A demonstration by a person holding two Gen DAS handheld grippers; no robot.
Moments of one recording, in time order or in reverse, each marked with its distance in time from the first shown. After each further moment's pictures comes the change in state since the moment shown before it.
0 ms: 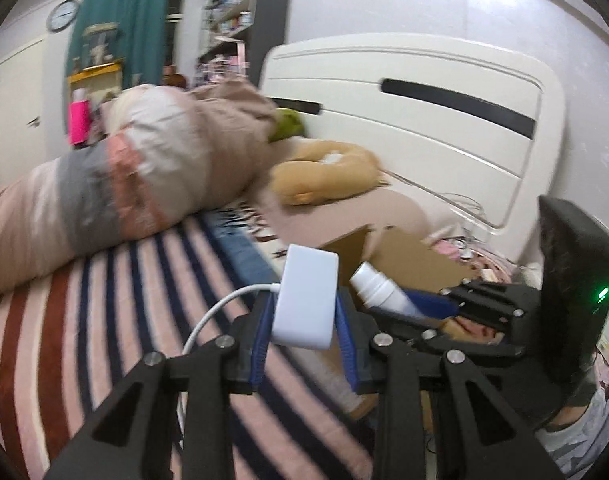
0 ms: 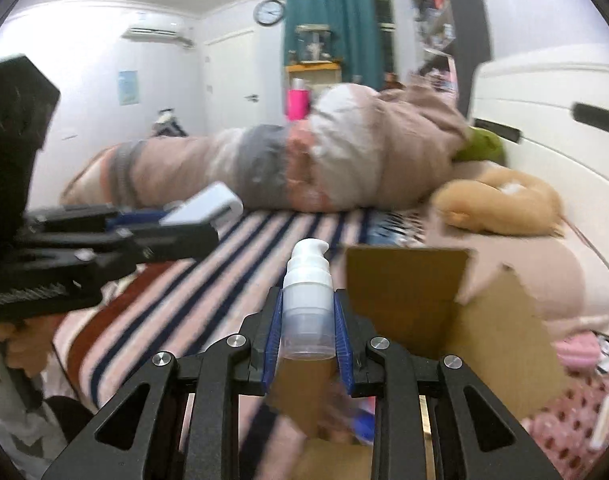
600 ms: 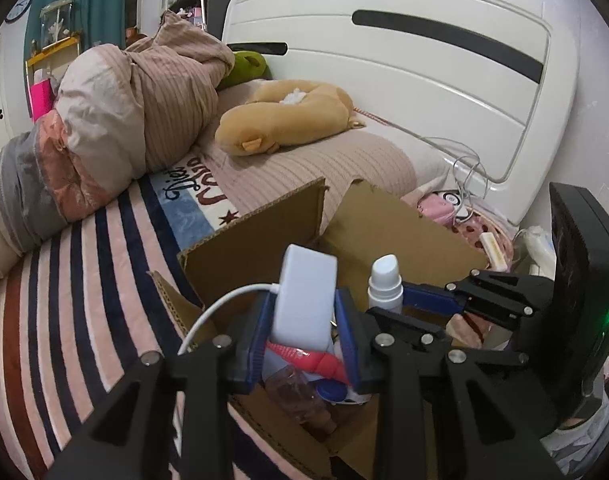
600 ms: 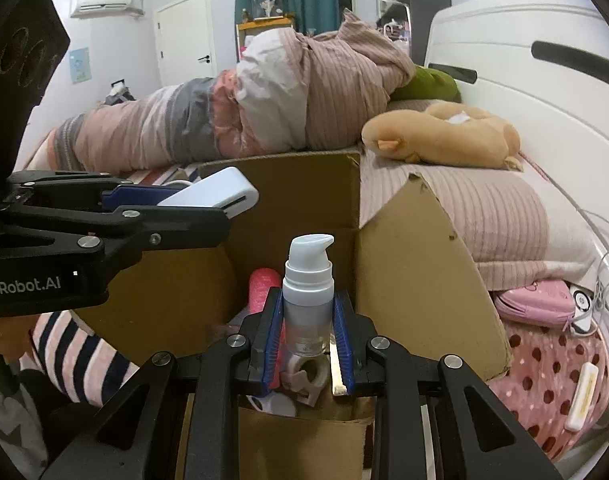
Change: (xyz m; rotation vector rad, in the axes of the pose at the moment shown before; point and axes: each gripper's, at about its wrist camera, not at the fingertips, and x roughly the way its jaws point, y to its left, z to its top) left arm 0.096 -0.048 0.006 0.040 0.202 -0.050; right arm 0.024 -0.072 -0.032 0.065 0.154 -0.088
